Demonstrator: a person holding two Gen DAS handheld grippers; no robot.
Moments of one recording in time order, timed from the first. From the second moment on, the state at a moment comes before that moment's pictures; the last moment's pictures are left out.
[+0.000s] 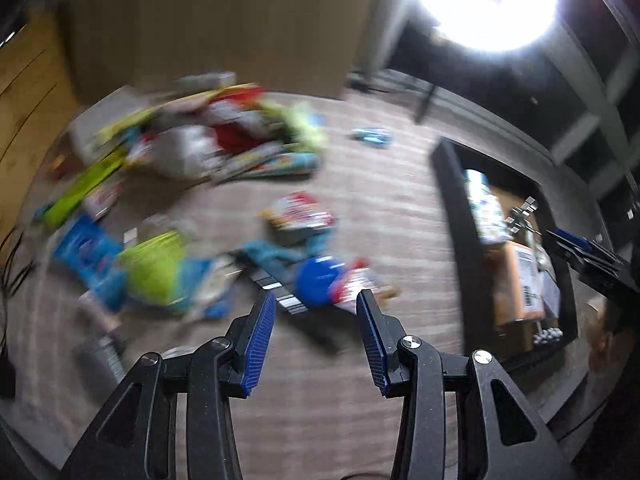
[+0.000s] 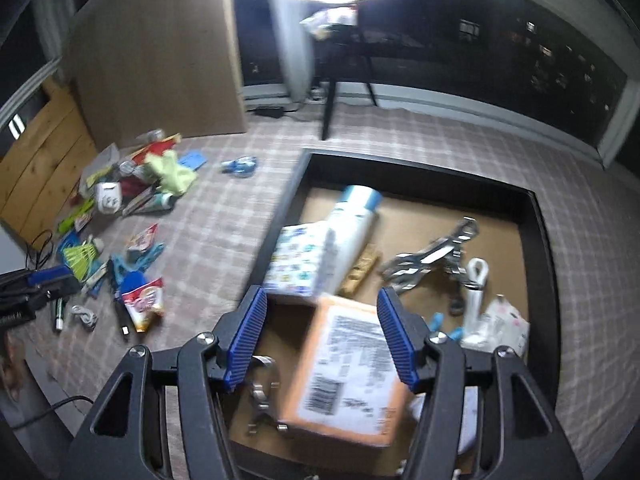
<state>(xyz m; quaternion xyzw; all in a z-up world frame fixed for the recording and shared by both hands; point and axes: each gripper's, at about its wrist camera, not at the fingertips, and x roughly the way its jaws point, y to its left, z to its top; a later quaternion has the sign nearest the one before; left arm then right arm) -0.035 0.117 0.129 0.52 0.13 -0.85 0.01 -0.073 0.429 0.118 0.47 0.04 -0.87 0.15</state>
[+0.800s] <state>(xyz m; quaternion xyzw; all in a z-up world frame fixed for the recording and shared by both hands) -0.006 0.100 0.065 0.59 -0.10 -0.80 -0.11 -0.049 0.257 0.044 0.55 0.20 -0.76 0.28</state>
